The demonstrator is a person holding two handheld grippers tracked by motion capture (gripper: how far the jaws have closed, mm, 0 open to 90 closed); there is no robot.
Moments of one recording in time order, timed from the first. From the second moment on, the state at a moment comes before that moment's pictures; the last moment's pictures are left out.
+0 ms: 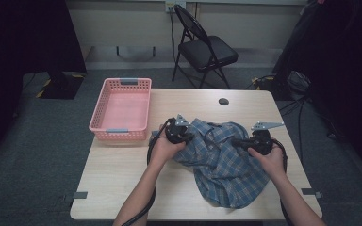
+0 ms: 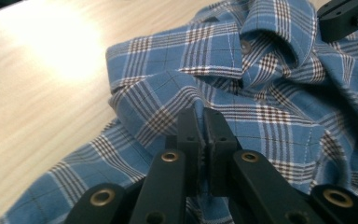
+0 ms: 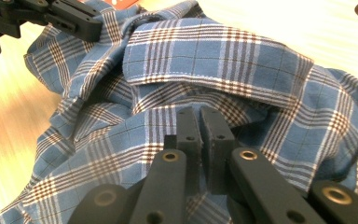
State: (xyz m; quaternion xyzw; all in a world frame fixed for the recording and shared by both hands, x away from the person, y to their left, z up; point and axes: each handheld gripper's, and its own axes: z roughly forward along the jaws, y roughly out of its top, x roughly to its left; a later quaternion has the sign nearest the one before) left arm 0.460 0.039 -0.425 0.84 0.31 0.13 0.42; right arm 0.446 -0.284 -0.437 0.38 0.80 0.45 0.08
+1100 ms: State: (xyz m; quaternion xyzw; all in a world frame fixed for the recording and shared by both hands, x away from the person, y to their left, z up) left arm 0.459 0.031 -0.358 0.82 0.27 0.19 0.47; right arm 0.459 -0.288 -0.369 0.36 0.79 0.48 0.13
